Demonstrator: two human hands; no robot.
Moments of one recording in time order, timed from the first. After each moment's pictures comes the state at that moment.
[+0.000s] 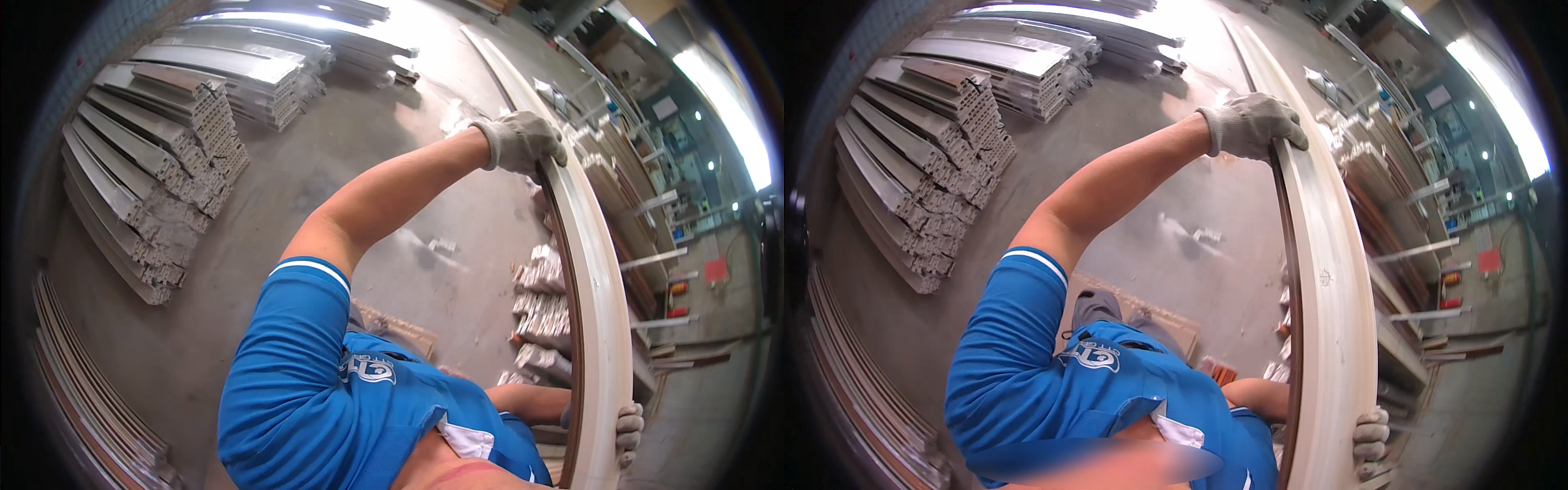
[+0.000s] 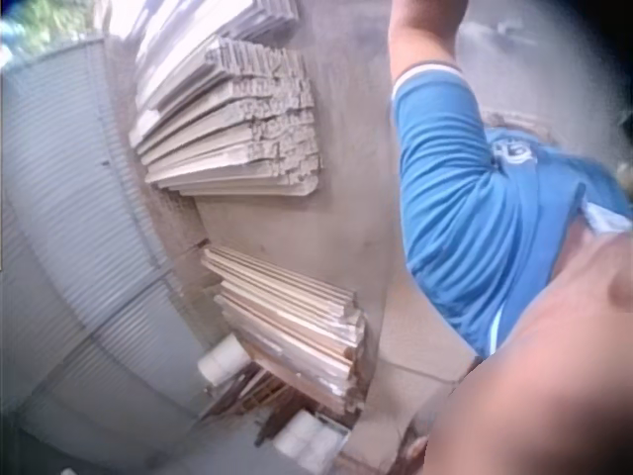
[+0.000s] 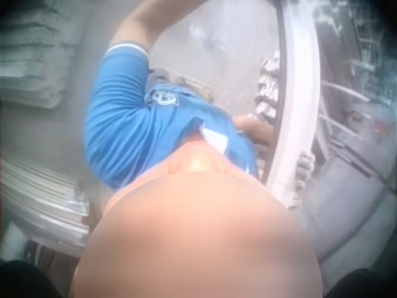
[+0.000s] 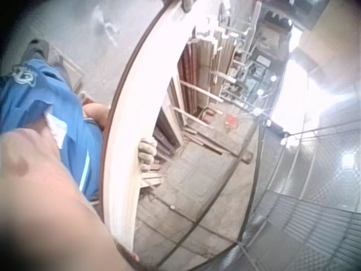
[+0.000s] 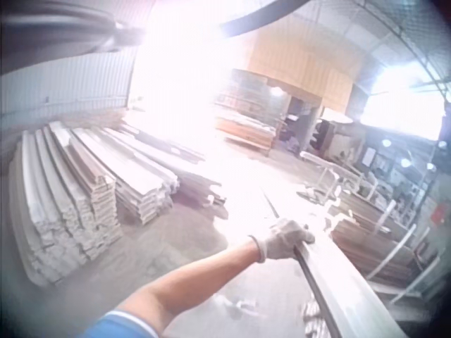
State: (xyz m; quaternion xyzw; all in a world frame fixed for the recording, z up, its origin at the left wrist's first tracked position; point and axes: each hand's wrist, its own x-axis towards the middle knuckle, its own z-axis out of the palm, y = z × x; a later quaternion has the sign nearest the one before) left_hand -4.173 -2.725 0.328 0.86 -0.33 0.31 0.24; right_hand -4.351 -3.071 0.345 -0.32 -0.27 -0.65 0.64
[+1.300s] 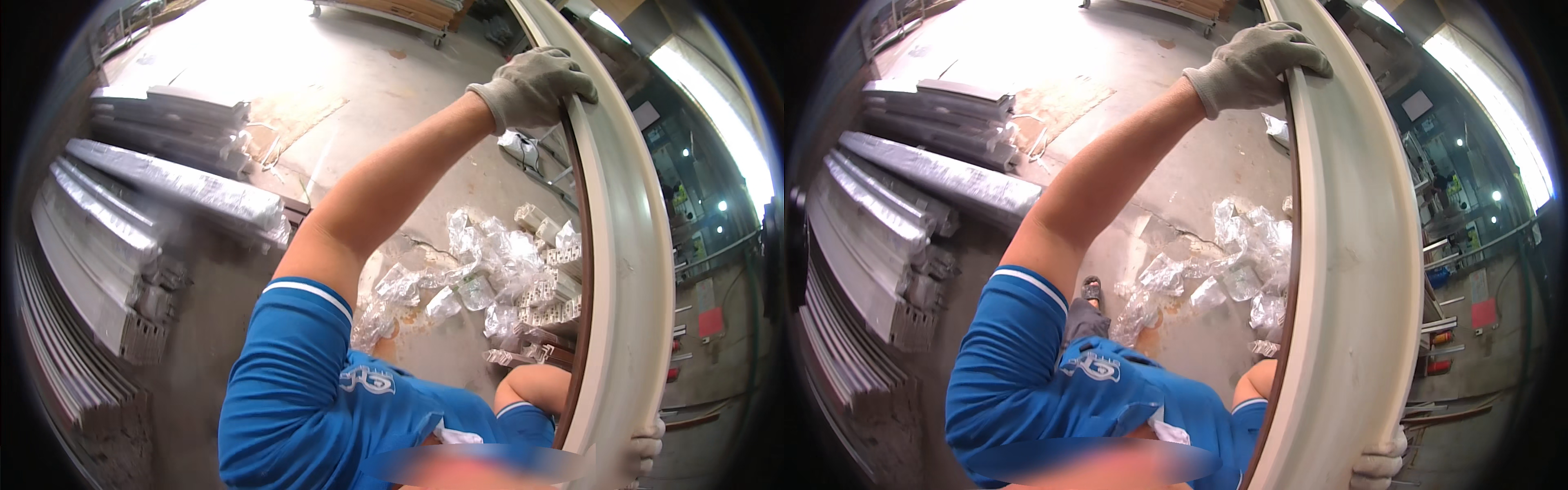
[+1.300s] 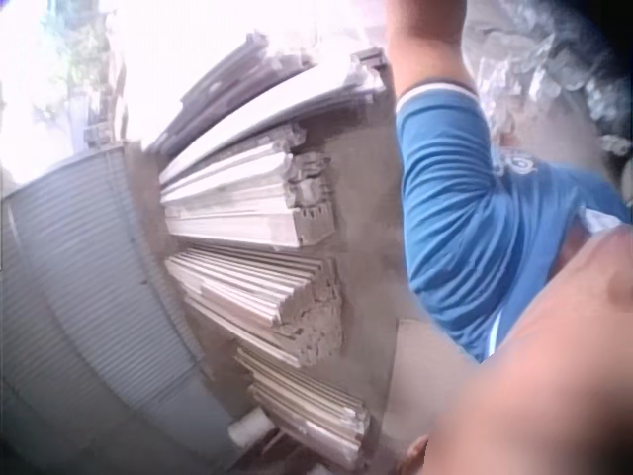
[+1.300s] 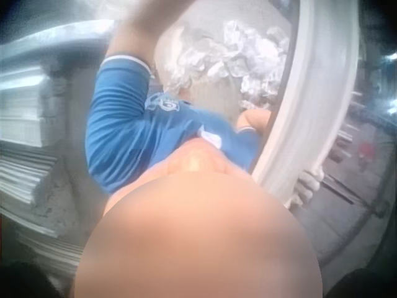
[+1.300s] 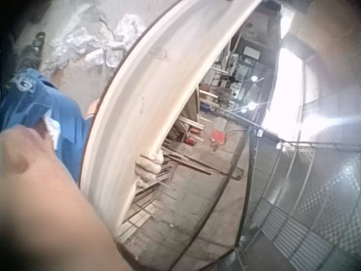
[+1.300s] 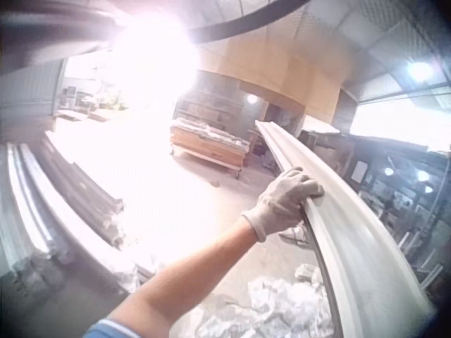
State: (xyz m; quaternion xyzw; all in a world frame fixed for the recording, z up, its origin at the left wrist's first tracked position) left_hand -2.968 -2.327 0.375 0.71 -0.31 0.58 0.25; right_hand -3.176 -2.659 0.298 -0.38 -0.58 -0.46 0.56
